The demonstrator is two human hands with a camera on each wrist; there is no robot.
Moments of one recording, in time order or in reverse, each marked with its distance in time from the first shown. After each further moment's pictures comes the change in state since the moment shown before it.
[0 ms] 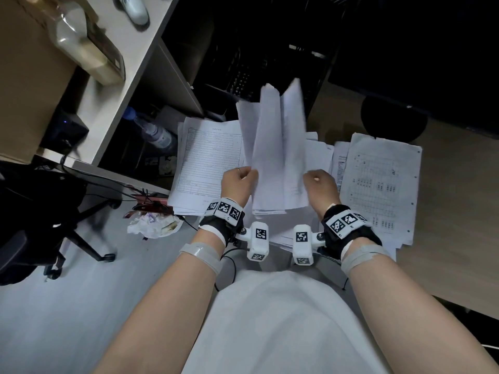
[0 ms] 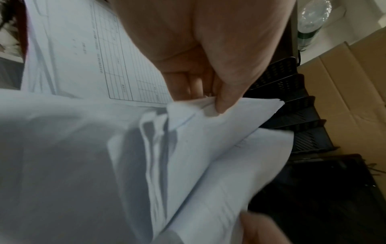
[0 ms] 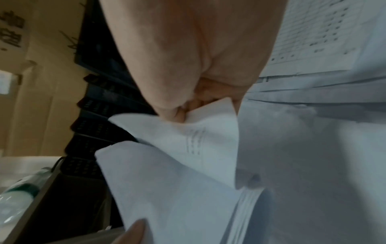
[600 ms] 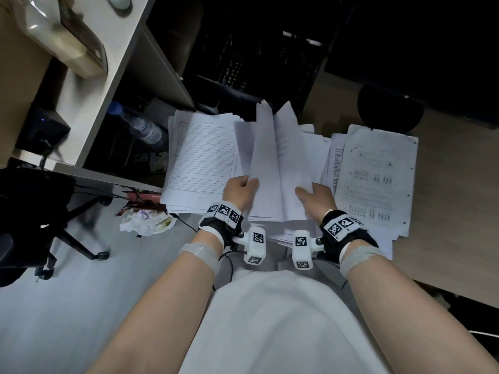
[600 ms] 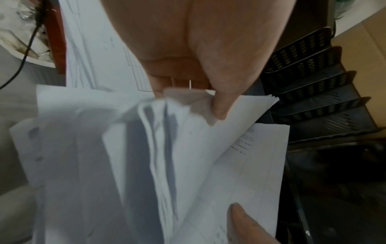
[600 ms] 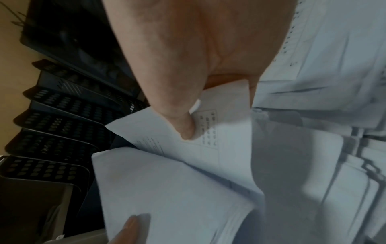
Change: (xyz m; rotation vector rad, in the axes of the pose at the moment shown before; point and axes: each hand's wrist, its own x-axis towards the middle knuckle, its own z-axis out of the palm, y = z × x) left_hand 0.001 -0.028 0.007 0.202 -0.119 -0.054; right_hand -0.006 0.033 0.003 -0.106 -0.064 0.123
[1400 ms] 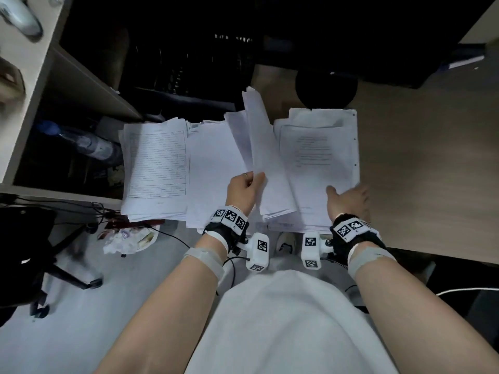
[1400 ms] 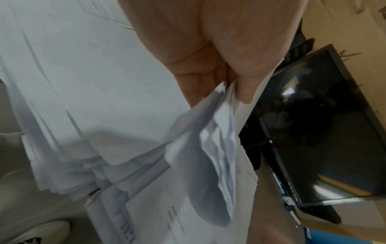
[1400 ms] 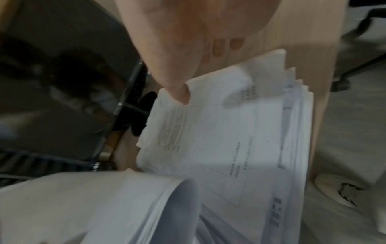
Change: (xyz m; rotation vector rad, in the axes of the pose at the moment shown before) left_hand -0.045 0.018 0.129 -0.009 -0.082 0.181; right_hand -0.023 0.119 -0.129 -0.076 0.542 0.273
